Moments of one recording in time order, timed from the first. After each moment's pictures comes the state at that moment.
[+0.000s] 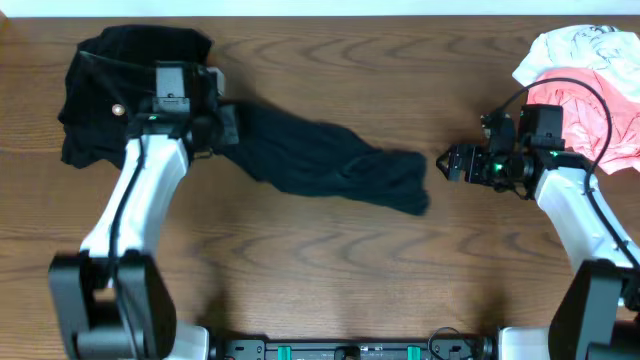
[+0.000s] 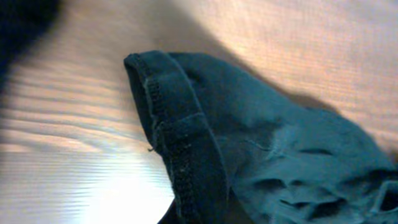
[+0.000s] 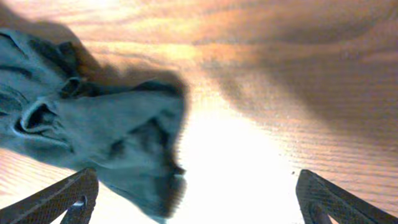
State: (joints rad) left arm -0.02 1.63 1.22 -0.58 0.19 -0.16; right arm -0.11 1.56 0.96 -0.54 -0.42 0.08
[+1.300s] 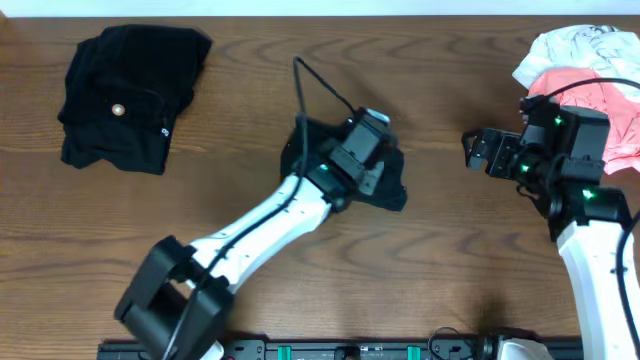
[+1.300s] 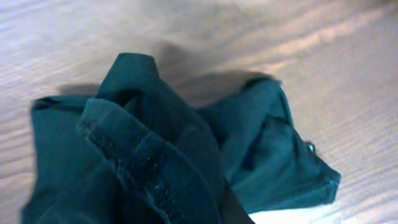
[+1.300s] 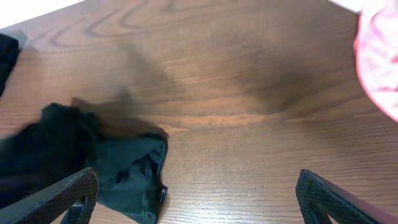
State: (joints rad) left arm -0.78 1.74 1.22 -0.44 -0.22 -0.25; right arm -0.11 1.20 0.96 -0.54 -0.29 0.20
